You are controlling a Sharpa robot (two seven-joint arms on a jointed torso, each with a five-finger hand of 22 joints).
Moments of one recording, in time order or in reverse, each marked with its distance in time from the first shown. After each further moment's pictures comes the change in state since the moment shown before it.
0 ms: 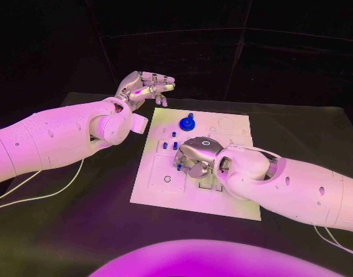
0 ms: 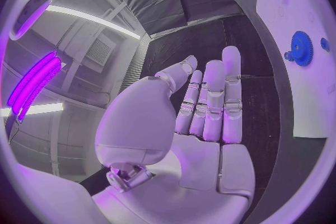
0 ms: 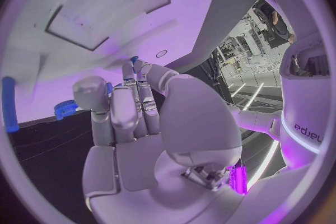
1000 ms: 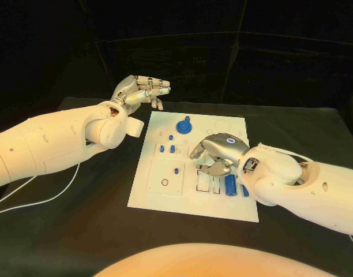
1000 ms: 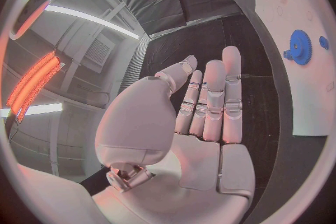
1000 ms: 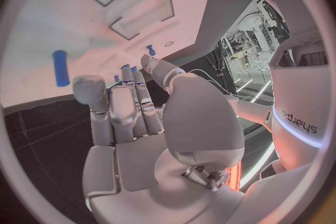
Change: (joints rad) left arm 0.000 -0.003 0.000 -0.006 0.000 0.004 -0.007; left_hand 0.000 0.000 -0.006 0.000 0.000 0.000 0.000 0.004 0.000 -0.004 0.004 0.000 0.000 0.000 0.000 0.000 -0.001 0.000 -0.003 0.003 0.000 -0.001; right arm 0.028 -0.203 0.000 0.152 0.017 -0.113 -0.024; right_hand -0.039 -0.039 -0.082 0.018 0.036 -0.078 0.003 0.000 0.001 -0.088 0.018 -0.026 0.000 0.000 0.013 -0.010 -0.040 0.000 -0.018 0.018 -0.022 -0.038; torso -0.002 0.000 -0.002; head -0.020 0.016
